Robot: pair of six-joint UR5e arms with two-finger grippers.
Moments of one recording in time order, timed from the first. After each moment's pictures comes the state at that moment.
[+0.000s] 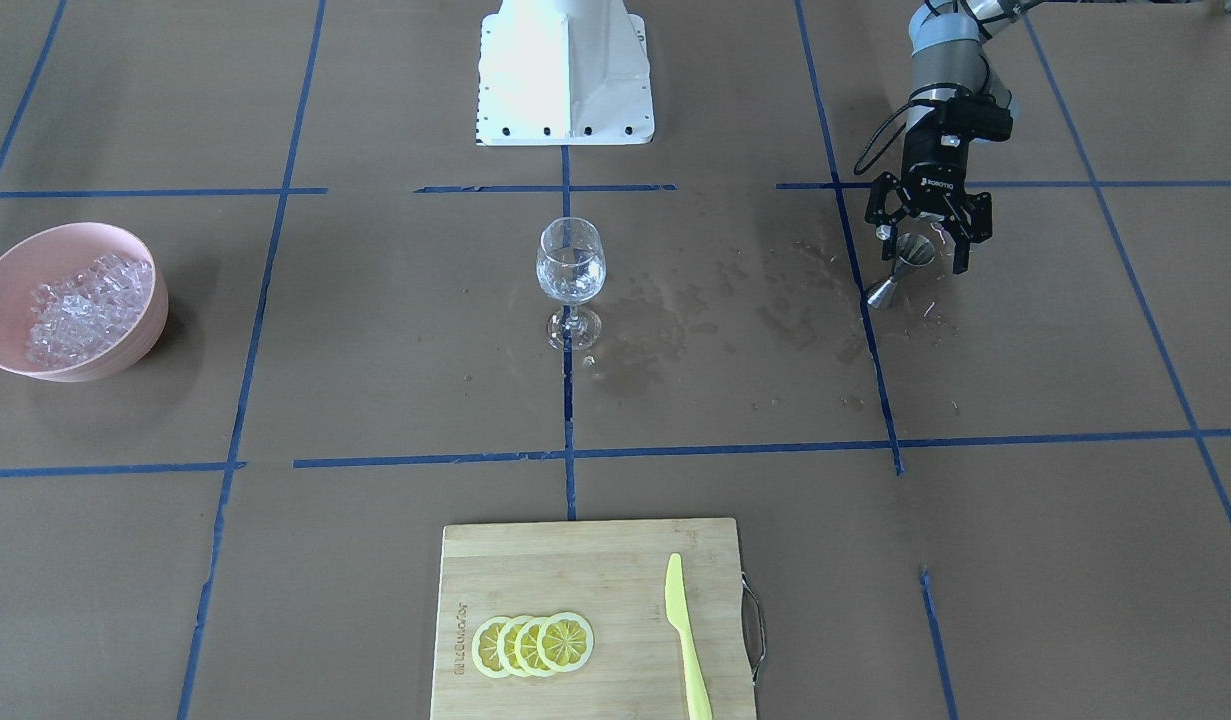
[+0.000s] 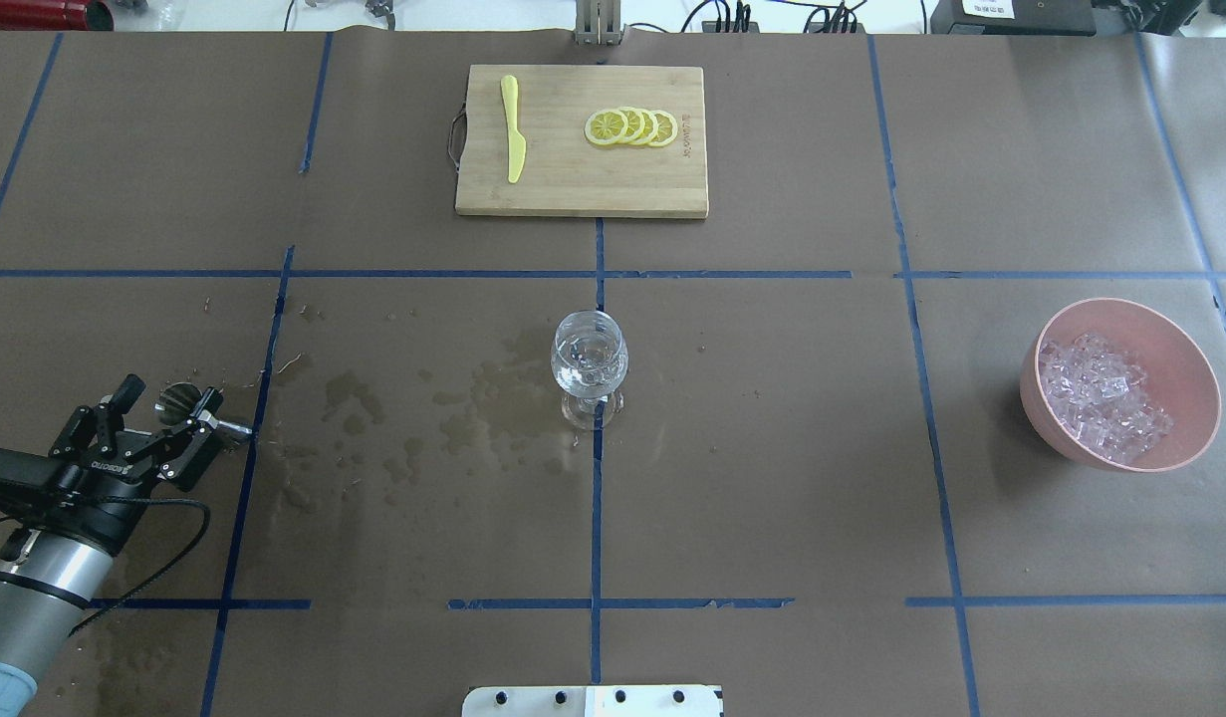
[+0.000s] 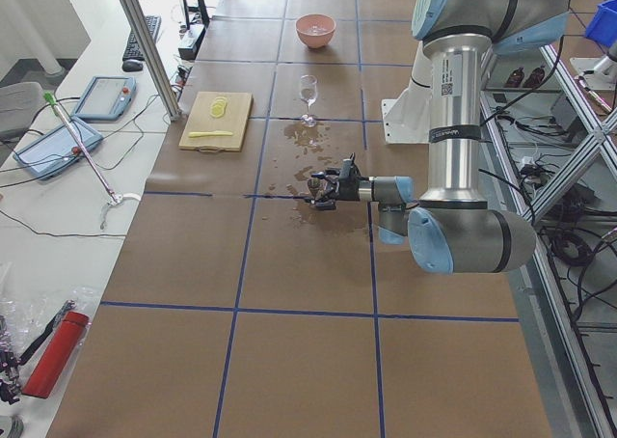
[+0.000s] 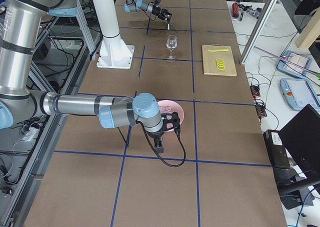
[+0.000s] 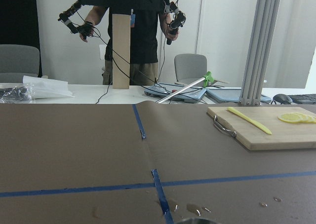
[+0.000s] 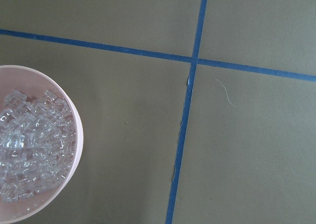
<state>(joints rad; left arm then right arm) -0.11 -1.46 -1.58 -3.18 -0.42 -0.92 1.60 -1.89 1.89 -1.35 2.39 -0.02</state>
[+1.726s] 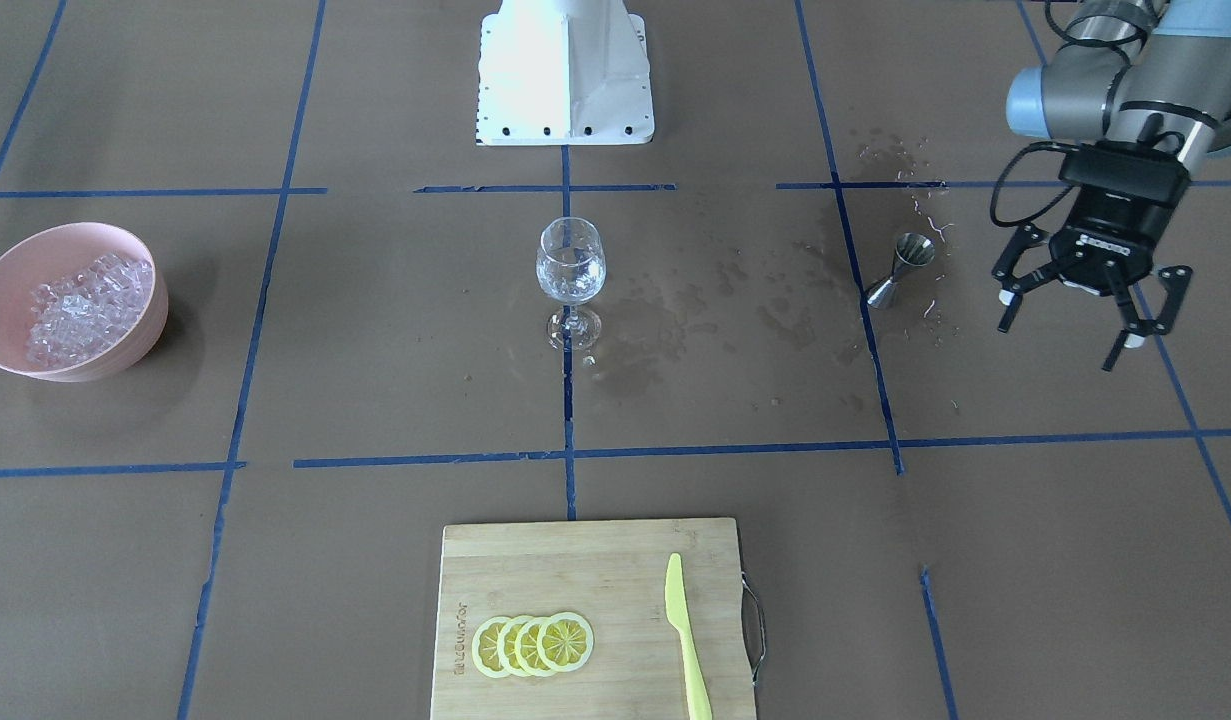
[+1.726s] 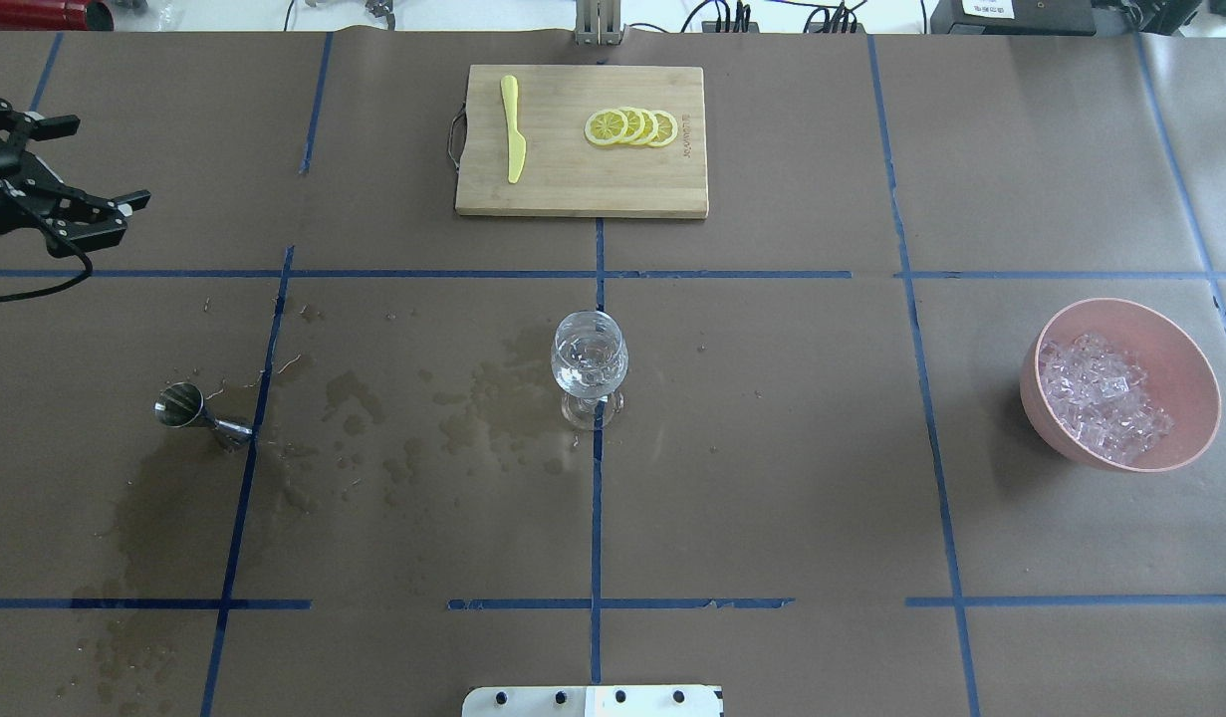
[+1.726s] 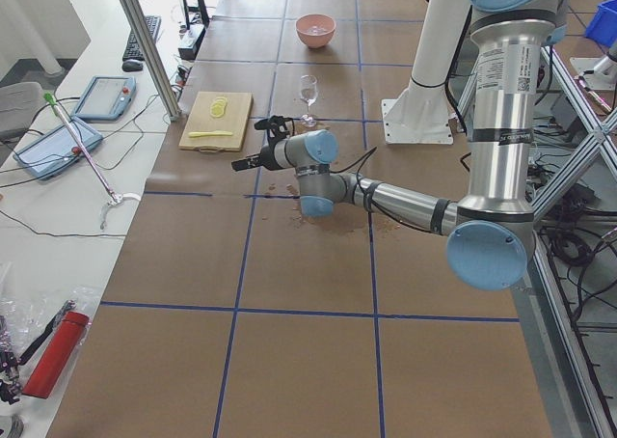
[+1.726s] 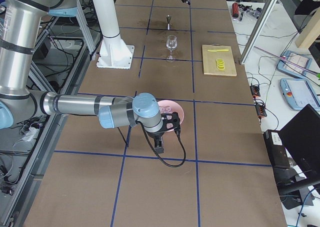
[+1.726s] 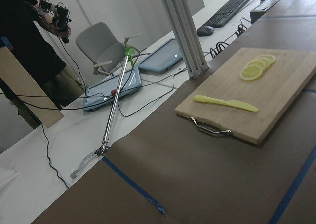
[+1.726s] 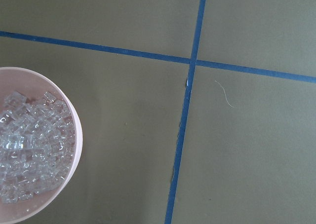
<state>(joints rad) -1.05 -1.61 -1.74 -2.66 -1.82 -0.13 1.60 -1.89 1.89 -1.35 2.39 -0.02</state>
